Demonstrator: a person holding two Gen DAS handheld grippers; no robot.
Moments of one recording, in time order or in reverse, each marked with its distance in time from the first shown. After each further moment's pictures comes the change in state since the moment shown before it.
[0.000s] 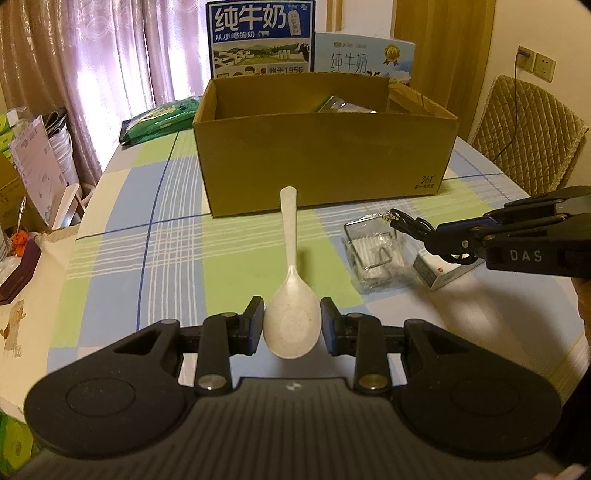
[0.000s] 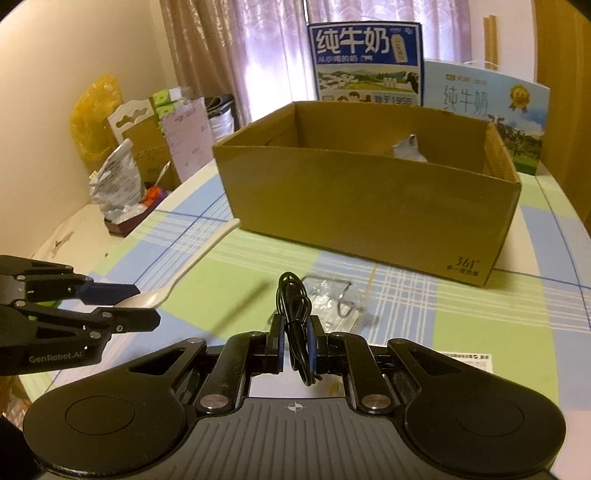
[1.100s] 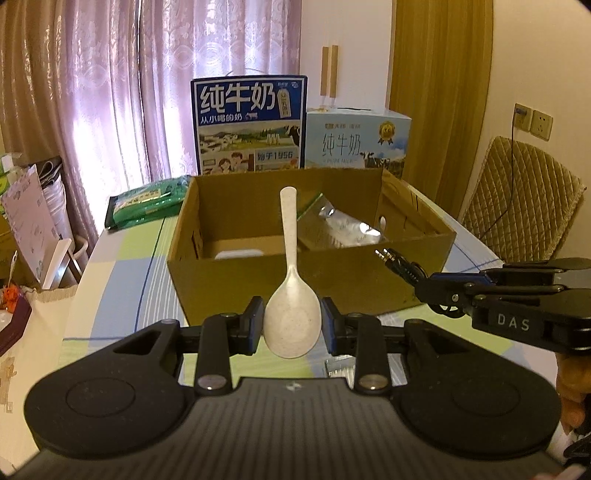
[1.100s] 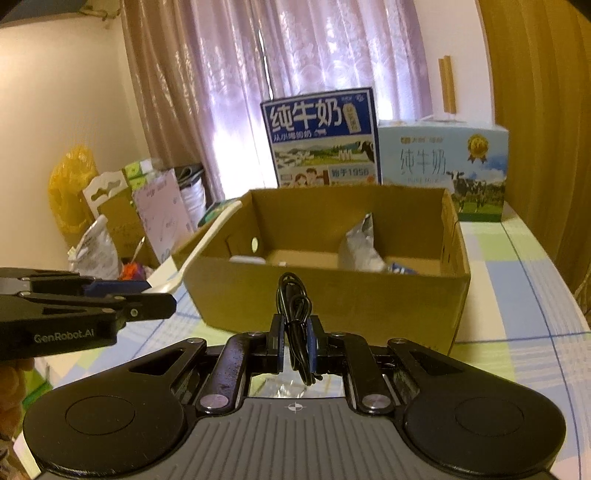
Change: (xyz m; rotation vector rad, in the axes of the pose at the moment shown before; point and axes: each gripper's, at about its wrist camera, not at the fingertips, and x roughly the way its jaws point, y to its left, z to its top) left arm 0.005 -0.013 0.097 -0.011 -0.183 -0.014; right arm -0.023 -0.031 0.054 0.085 -0.210 -0.054
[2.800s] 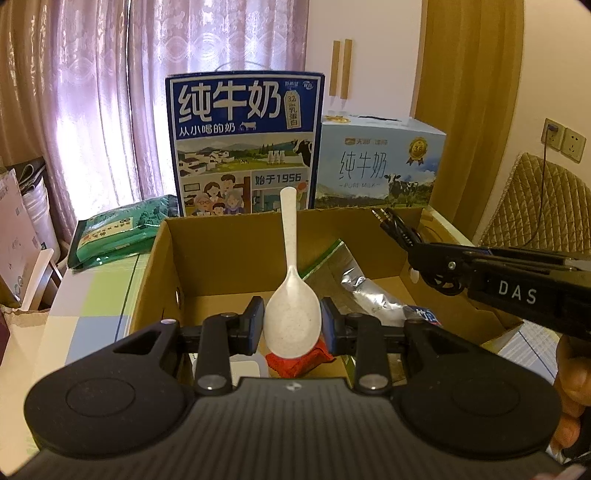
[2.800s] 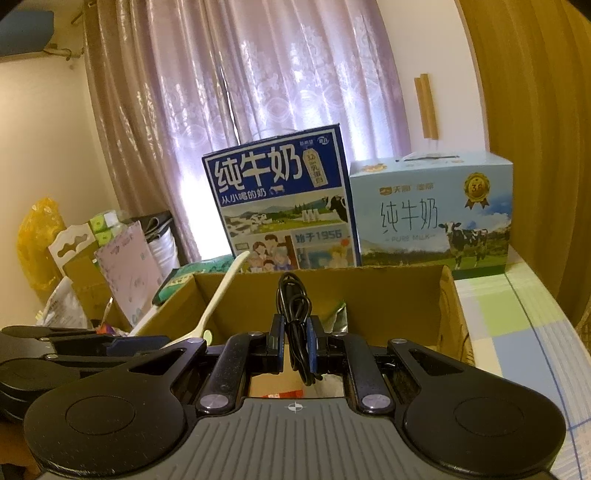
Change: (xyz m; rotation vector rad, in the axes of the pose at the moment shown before) left arm 0.126 0.017 0.080 -0.030 0.019 -0.008; right arm 0.093 -0.053 0.087 0.075 -0.105 -0.047
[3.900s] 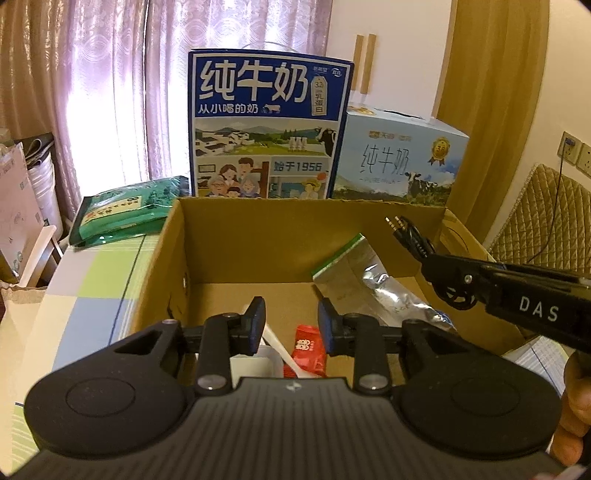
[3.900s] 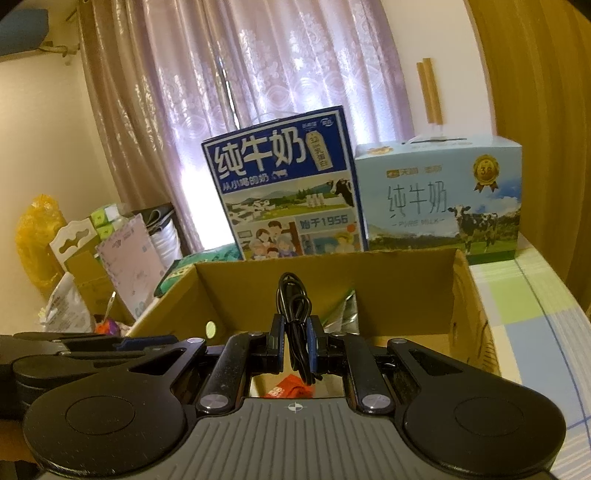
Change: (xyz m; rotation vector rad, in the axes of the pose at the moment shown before) left arm 0.016 0.017 -0.004 -0.076 0.022 0.018; right arm 0.015 0.004 -0.007 0.018 0.036 0.017
